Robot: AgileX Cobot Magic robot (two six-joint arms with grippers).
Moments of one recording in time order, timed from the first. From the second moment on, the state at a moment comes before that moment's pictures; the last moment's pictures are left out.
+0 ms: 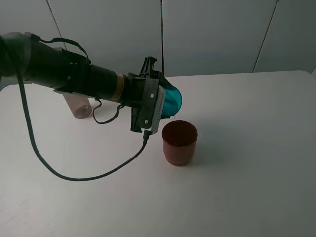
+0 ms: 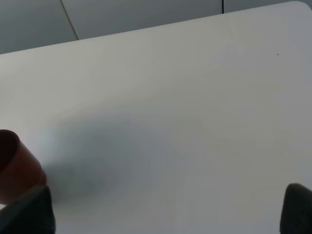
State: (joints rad) left arm -0.57 1.95 -1.08 1.31 -0.45 0.06; right arm 0.06 0.00 -0.51 -0.01 1.11 0.19
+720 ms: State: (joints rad) left arm -0.57 1.89 -1.08 1.39 -0.45 0.10; right arm 0.06 0.00 -0.51 -0.01 1.11 0.19
